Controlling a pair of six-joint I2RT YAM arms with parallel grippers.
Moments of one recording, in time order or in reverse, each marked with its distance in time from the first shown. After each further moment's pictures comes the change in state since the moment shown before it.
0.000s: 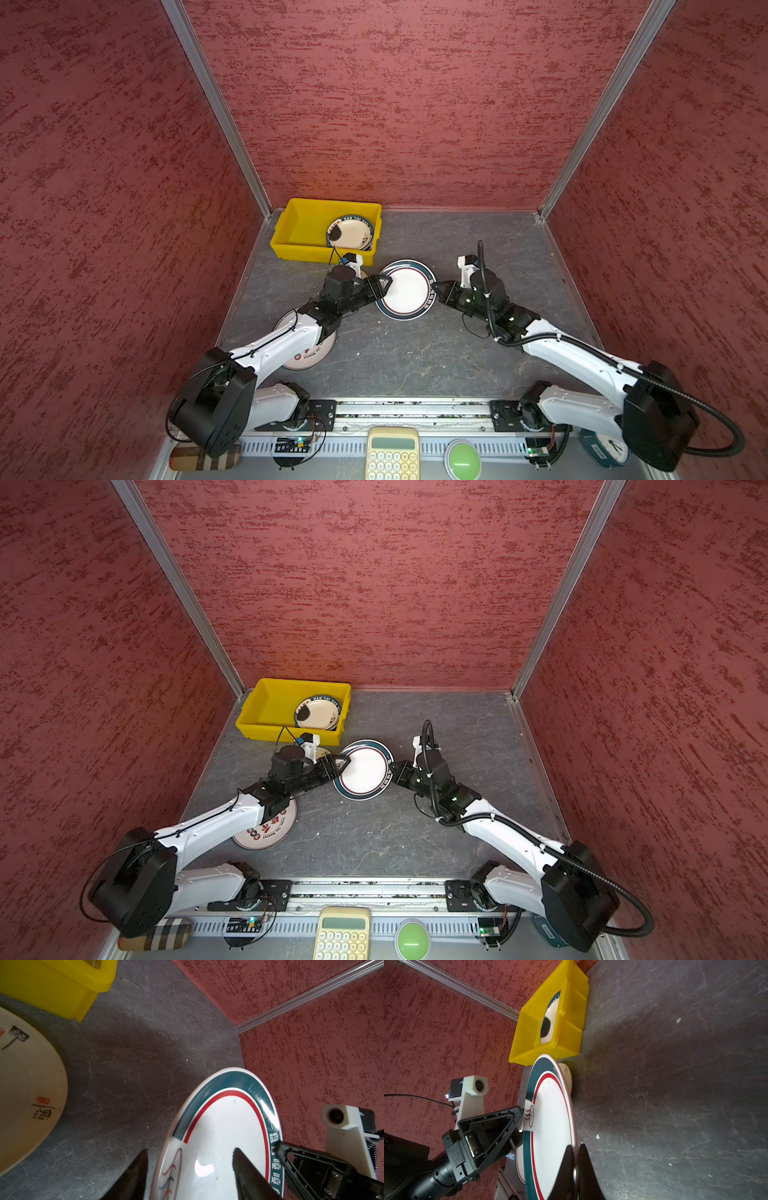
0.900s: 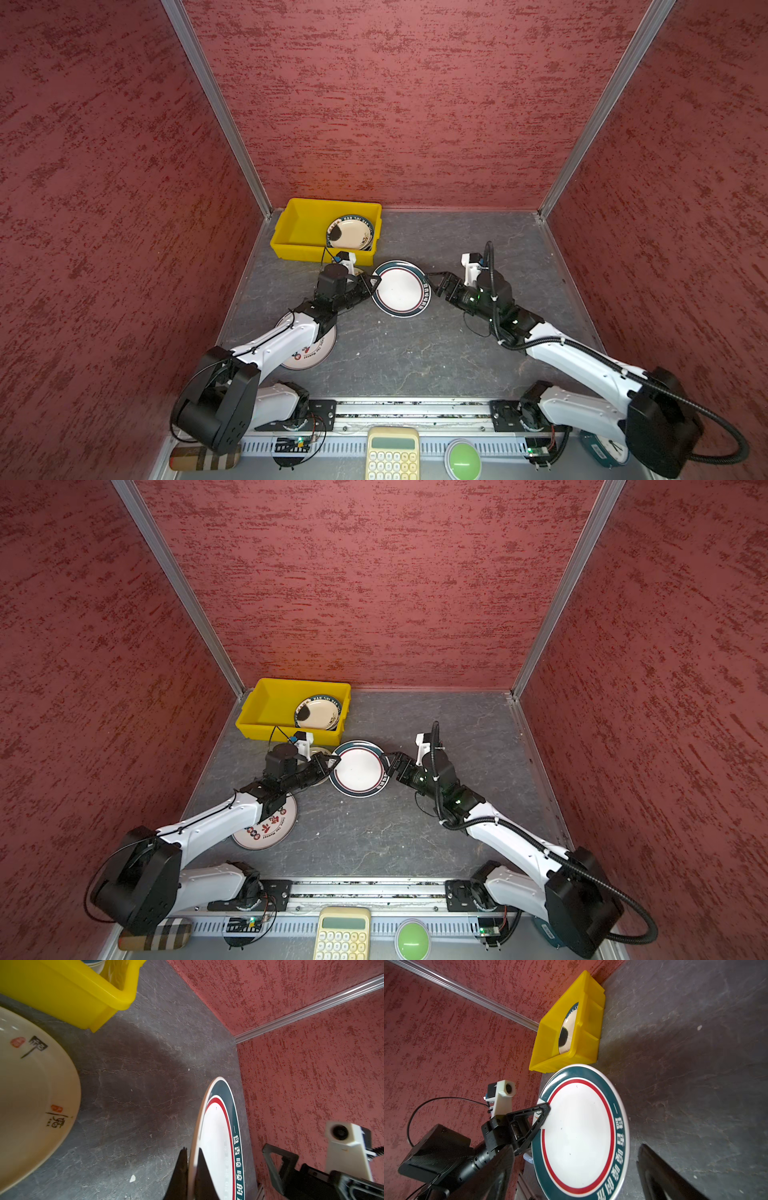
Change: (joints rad) left arm 0.087 0.027 -0.019 0.053 0.053 -0.038; right arm -0.013 -0.063 -0.042 0.093 -0.010 0.044
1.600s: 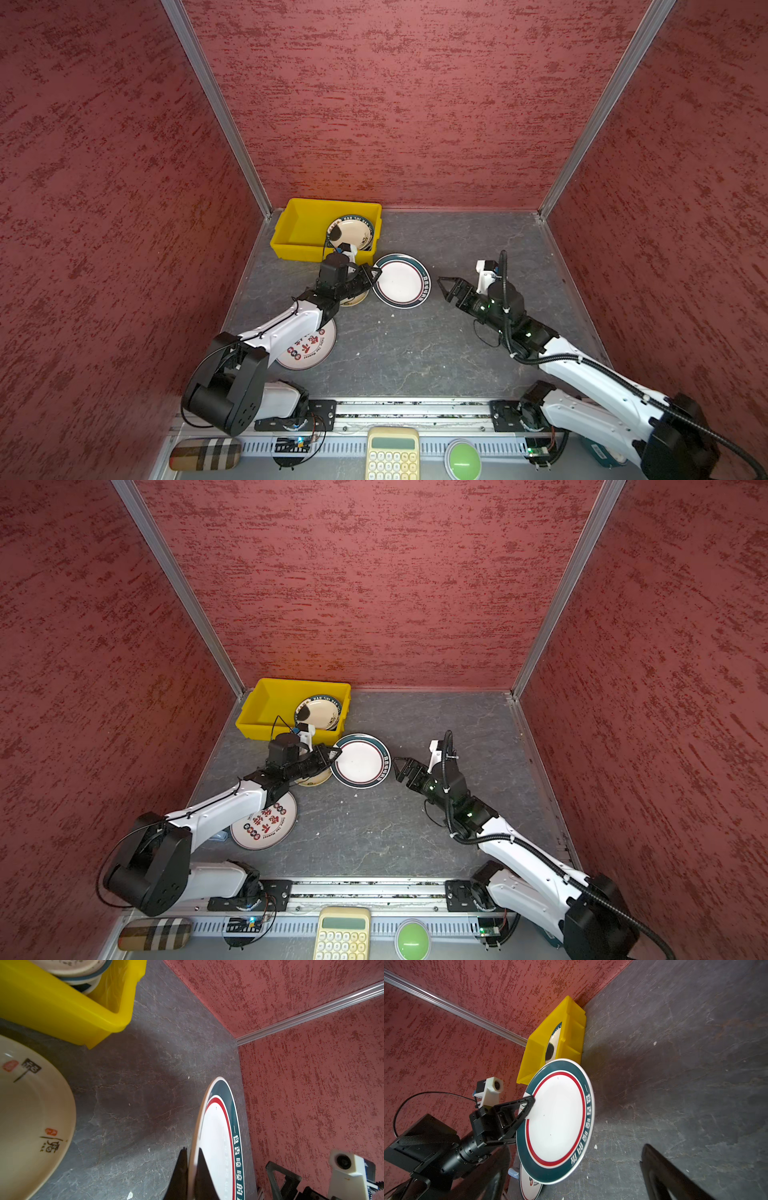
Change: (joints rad) left arm 0.043 0.078 0.118 -0.048 0.035 0.027; right arm 0.000 -0.142 -0.080 -0.081 0.123 -0.029
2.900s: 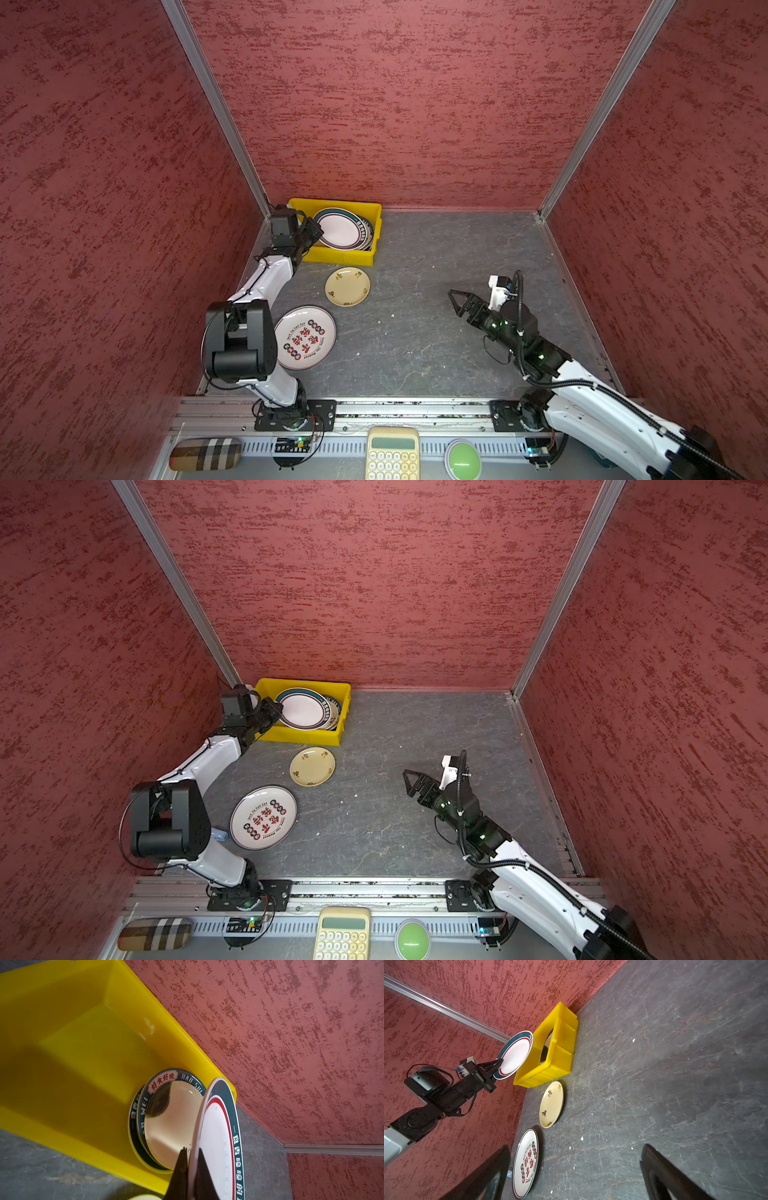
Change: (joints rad) left arm 0.441 0.302 0.475 -0.206 -0.109 0.150; right arm 0.000 -0.217 -0.181 0.003 0.041 0.003
